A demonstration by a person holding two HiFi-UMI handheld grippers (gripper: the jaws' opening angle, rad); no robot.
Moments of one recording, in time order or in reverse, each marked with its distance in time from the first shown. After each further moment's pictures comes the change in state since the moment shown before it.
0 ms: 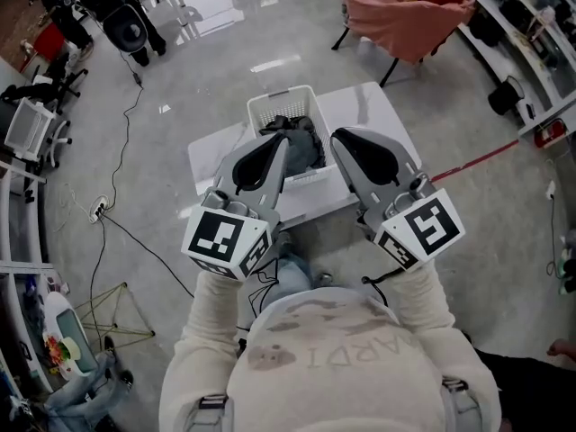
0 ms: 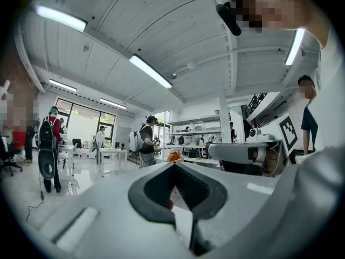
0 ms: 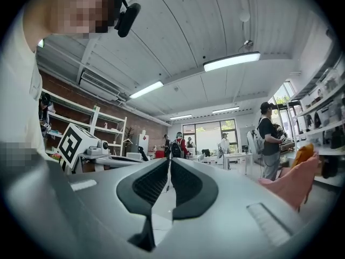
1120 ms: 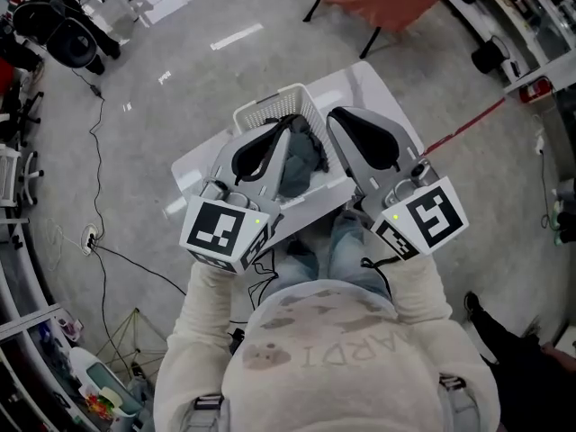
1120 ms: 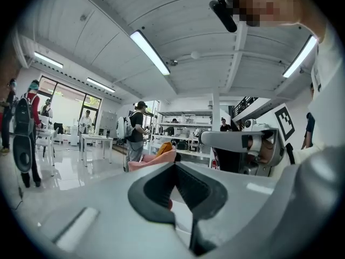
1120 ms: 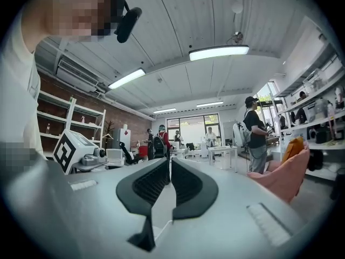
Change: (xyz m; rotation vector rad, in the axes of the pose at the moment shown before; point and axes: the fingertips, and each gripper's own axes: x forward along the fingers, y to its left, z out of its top) left arm 0.123 0.121 -0.047 -0.057 0.098 -0.189; right arm 0.138 -0.101 -0.036 0.049 0.056 -0.179
